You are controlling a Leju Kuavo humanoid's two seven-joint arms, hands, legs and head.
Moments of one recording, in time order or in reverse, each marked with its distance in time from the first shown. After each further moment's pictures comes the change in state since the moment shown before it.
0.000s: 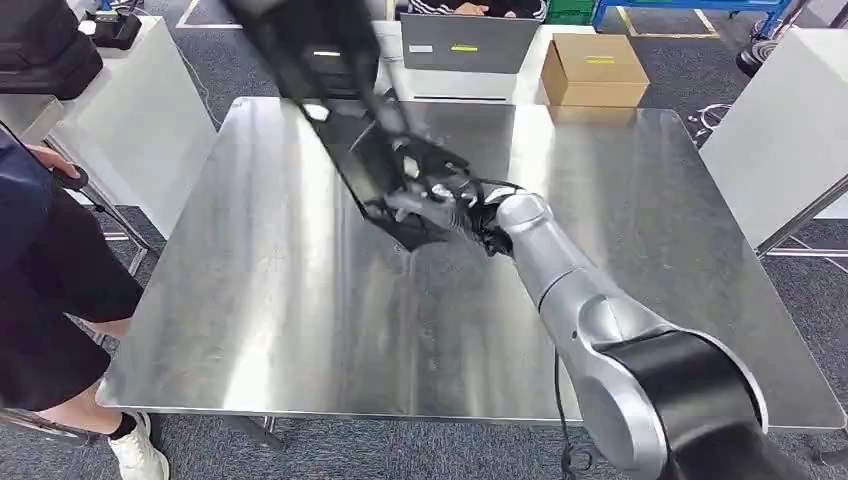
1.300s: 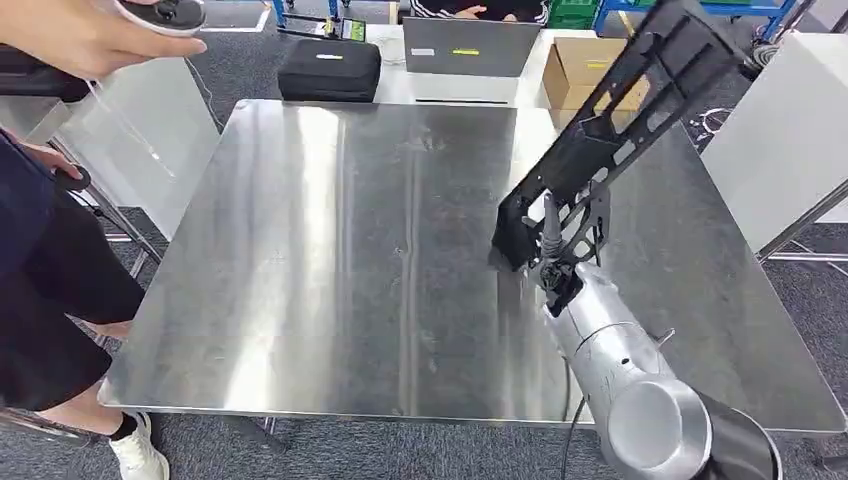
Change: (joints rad) left arm -0.005 -0.005 0.027 0.000 0.019 0.035 -0.019; right arm 0.200 -0.105 -0.545 0.007 -0.210 -0.566 -0.150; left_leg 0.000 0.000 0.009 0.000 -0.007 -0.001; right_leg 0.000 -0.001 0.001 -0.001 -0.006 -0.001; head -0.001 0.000
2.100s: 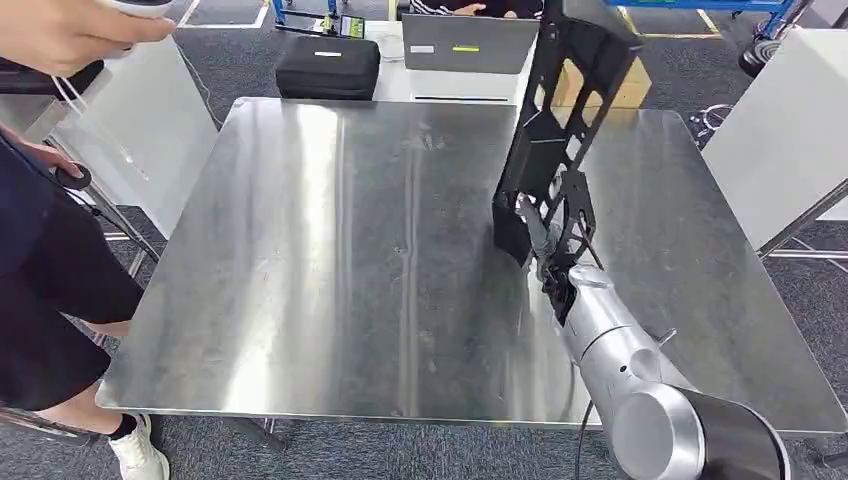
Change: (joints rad) left arm 0.000 0.000 0.000 0.000 -0.001 -0.014 -0.005; right arm 0.014 -0.023 0.175 0.000 0.109 0.128 -0.119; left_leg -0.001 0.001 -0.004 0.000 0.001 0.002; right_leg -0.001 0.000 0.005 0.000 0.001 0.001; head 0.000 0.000
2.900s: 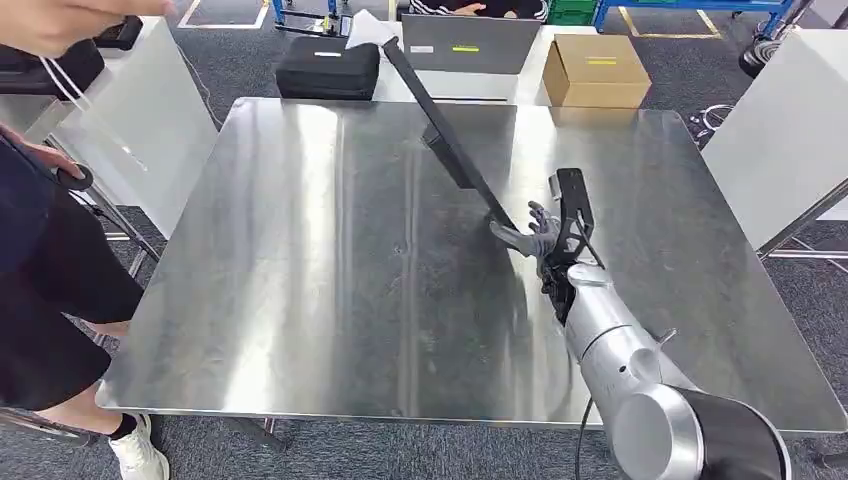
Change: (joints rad) left arm 0.000 0.000 0.000 0.000 -0.002 0.003 0.007; right arm -0.001 -0.002 0.032 -0.001 0.014 0.013 -0.033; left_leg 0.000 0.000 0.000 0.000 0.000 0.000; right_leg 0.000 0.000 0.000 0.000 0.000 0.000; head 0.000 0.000
